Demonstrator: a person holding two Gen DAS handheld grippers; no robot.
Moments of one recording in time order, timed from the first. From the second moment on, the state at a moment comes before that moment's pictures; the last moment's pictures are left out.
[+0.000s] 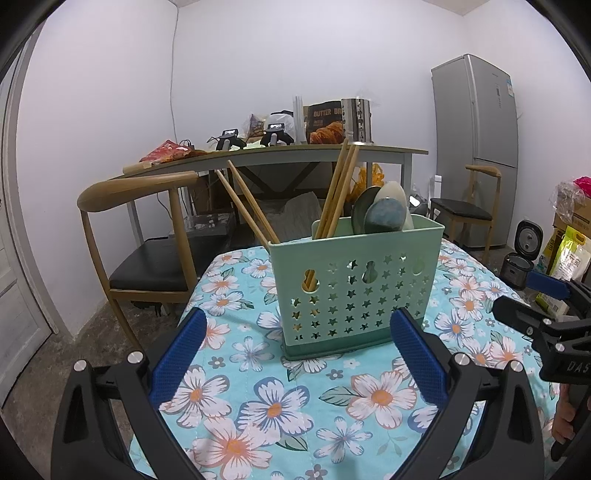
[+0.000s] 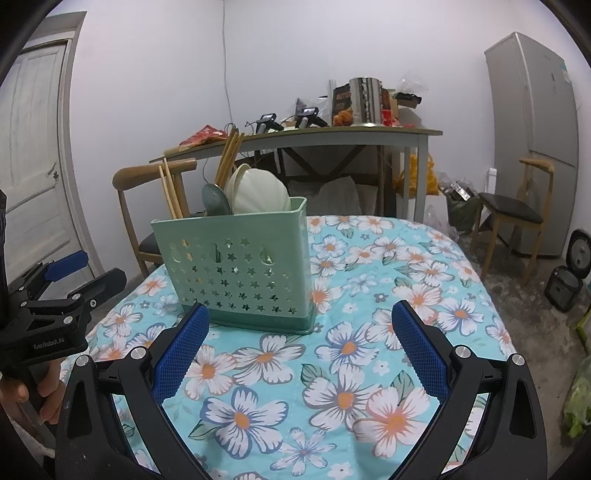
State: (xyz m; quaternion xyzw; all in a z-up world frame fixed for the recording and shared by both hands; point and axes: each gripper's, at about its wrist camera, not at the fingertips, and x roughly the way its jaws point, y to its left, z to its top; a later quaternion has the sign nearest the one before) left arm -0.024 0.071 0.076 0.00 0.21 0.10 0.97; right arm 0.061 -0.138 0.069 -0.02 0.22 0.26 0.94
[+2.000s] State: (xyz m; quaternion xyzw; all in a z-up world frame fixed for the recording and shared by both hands) left arm -0.023 0.068 0.078 -0.01 0.21 0.09 0.97; right arm 0.054 -0.123 0.067 -0.03 0.22 0.27 0.94
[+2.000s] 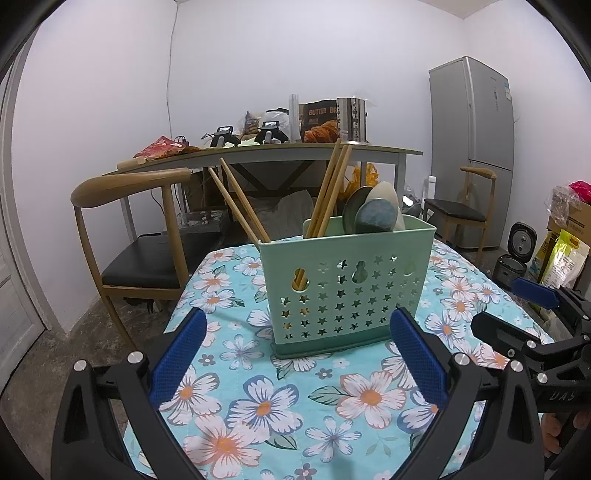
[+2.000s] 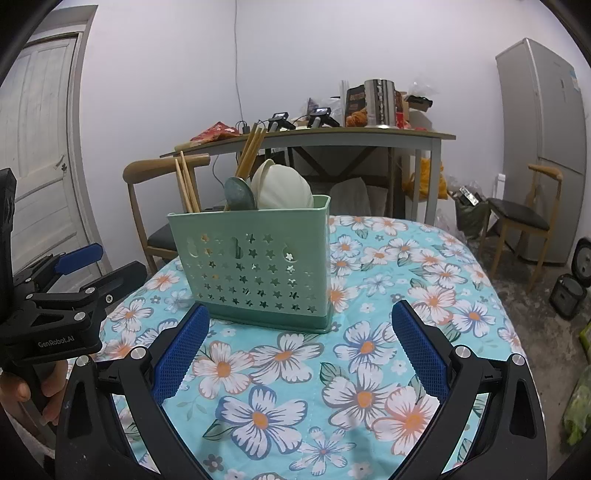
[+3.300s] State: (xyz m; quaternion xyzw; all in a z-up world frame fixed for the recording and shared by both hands) left arm -0.022 0.067 0.078 -0.01 0.21 0.09 0.97; right arm 0.053 -0.124 0.069 -0.03 0.22 0.27 0.94
